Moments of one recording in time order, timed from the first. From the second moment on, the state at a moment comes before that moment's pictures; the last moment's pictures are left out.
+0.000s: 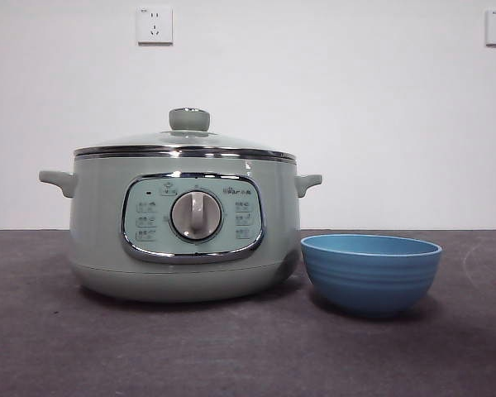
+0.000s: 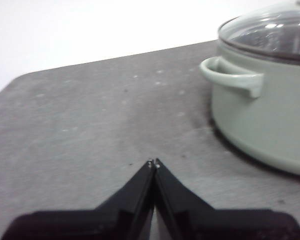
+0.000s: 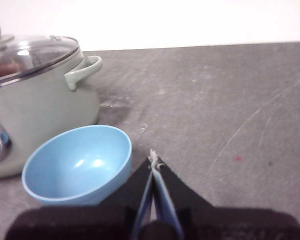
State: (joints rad) left arm 0.06 0.00 0.02 -0.18 0.15 0.12; right arm 0.18 0.01 0.02 -0.16 -0.13 0.09
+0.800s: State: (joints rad) left arm 0.06 0.15 0.42 -0.31 0.45 -0.36; right arm 0.19 0.41 0.53 -0.33 -0.38 0.24
